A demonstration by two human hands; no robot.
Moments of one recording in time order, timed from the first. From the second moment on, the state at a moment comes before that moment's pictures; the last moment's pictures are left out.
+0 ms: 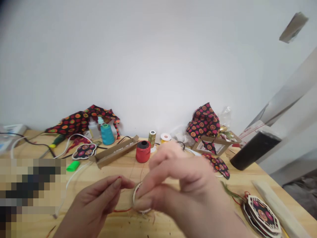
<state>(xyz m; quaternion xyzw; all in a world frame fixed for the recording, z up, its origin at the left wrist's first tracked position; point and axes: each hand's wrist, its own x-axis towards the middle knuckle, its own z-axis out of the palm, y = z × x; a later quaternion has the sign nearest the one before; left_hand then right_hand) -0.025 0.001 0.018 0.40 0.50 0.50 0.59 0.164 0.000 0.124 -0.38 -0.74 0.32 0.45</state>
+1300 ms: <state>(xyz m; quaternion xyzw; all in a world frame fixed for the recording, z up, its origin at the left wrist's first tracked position) 0.005 0.003 0.002 0.41 0.47 0.35 0.70 0.158 0.023 -0.004 -0.41 -0.54 0.58 0.45</state>
